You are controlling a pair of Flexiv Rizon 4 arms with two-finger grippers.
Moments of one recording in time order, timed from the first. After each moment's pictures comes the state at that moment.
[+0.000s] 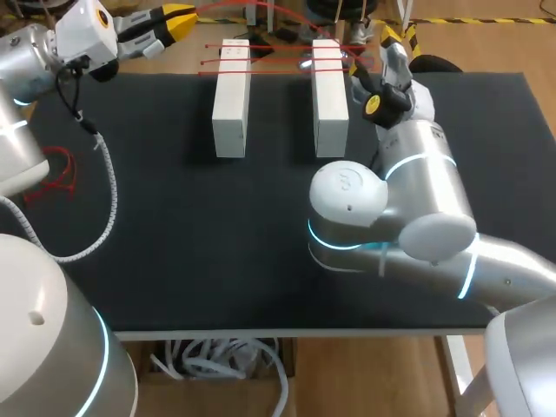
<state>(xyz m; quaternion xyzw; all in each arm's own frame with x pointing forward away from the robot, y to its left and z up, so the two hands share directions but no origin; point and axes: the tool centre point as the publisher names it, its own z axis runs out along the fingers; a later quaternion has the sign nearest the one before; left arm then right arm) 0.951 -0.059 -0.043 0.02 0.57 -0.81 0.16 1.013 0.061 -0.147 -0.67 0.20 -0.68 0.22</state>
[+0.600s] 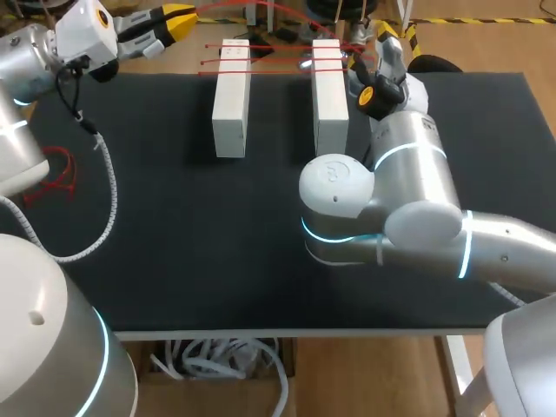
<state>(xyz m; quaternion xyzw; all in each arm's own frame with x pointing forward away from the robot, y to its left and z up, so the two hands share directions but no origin) 0.951 -0.059 -0.043 0.02 0.57 -0.81 0.16 1.022 0.064 -0.144 -0.67 0.22 -0.68 0.21</state>
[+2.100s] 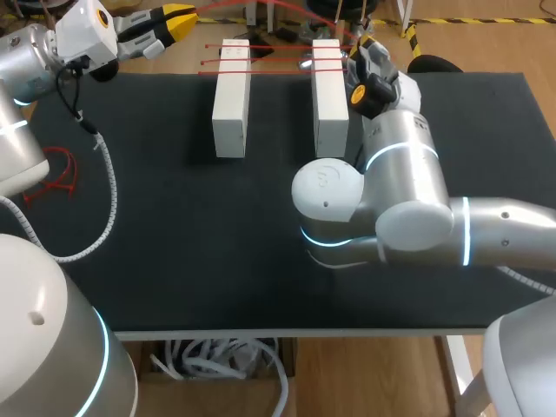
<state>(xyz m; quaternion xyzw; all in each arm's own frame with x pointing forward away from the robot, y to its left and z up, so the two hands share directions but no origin) 0.951 -0.059 -0.043 0.02 0.57 -0.81 0.16 1.019 0.076 -0.138 -0.67 0.22 -0.68 0.21</state>
